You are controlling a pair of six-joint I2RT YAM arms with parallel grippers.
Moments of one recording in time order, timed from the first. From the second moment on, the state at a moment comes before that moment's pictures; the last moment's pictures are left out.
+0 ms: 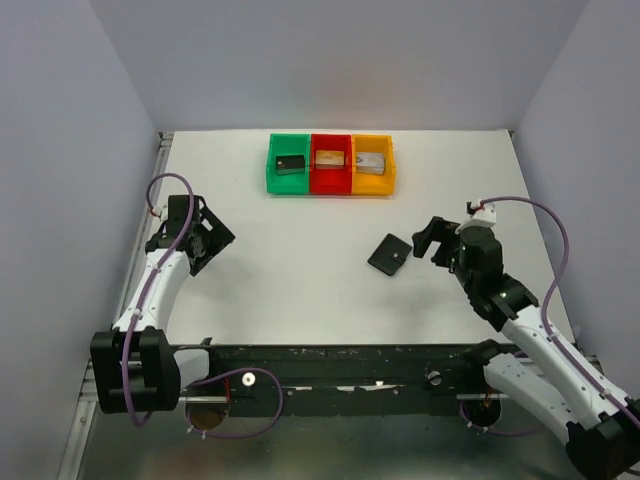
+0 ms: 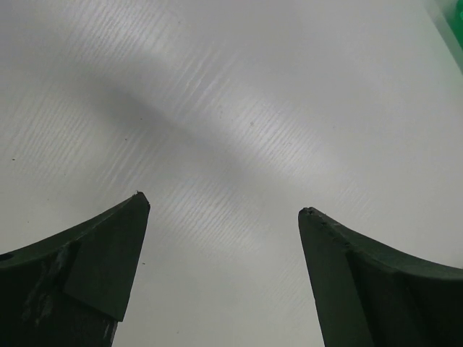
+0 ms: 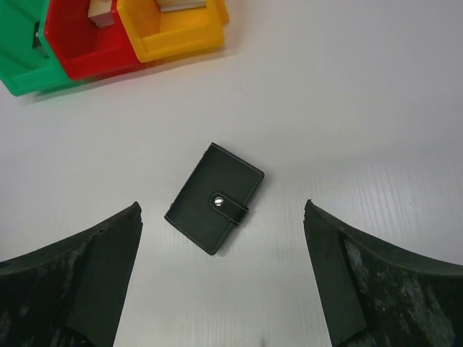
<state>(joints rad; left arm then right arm) 0.04 1.18 0.80 -0.57 -0.06 -0.74 0.44 0.72 0.58 -0.24 0.30 0.44</state>
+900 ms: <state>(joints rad) -0.06 1.19 0.82 -0.51 0.06 -0.56 0.44 0.92 0.94 -0.64 0.32 0.48</state>
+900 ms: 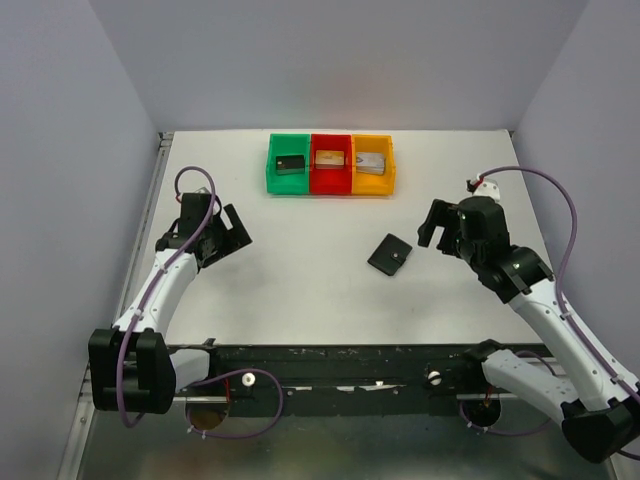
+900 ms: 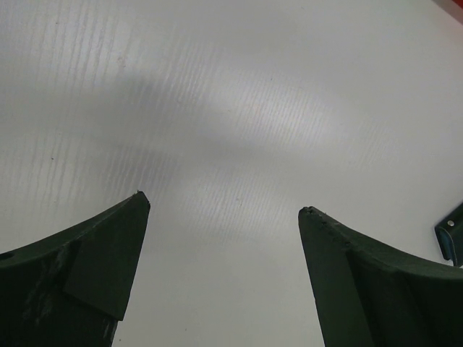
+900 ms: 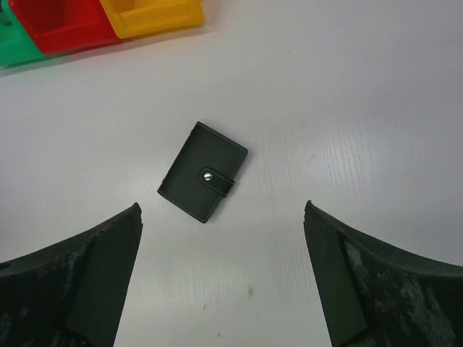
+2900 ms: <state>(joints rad) -0.19 0.83 0.46 -0.15 0.41 -0.68 0.25 1.47 0.67 -0.09 -0.08 0.75</state>
